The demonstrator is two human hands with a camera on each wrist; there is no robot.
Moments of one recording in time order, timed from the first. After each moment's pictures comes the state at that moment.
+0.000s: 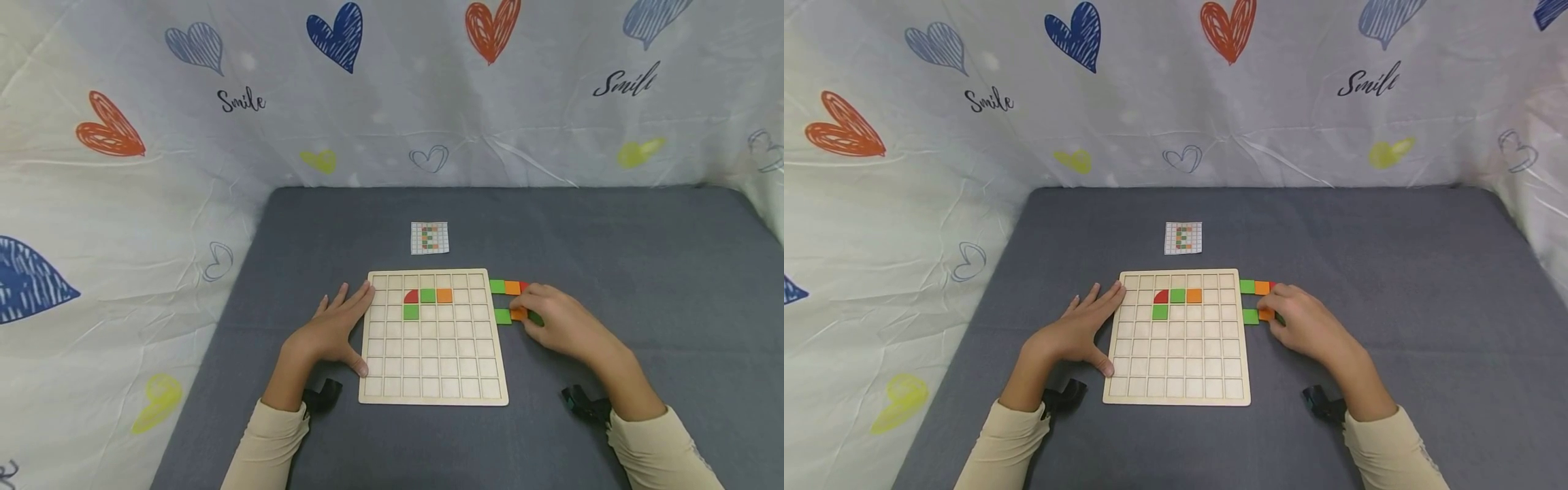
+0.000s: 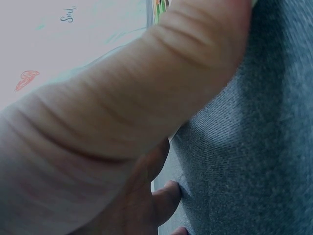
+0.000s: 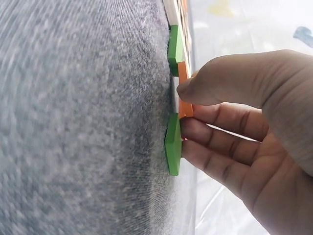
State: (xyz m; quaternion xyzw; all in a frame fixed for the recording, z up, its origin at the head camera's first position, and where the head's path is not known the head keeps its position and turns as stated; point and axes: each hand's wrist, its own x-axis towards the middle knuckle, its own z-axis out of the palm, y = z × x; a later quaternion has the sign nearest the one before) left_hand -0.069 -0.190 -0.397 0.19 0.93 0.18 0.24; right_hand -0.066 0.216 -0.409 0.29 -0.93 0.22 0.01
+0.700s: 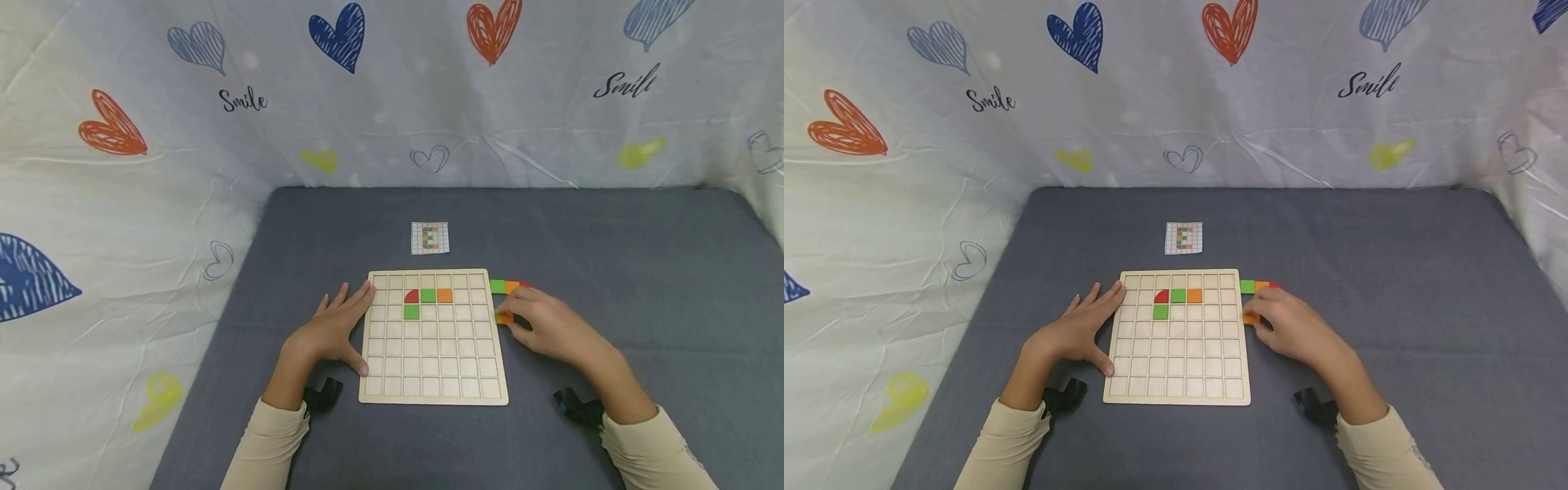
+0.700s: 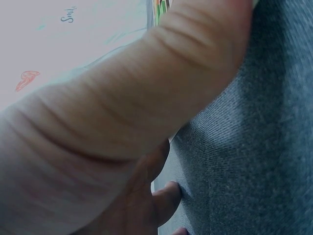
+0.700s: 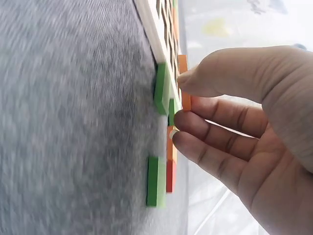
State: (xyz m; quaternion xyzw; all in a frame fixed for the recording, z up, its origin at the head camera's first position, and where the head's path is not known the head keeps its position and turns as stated) left_hand -0.069 -0.190 -0.400 0.18 0.94 0.17 0.24; right_hand -0.062 0.199 -0.403 0.33 -0.92 0.23 0.00
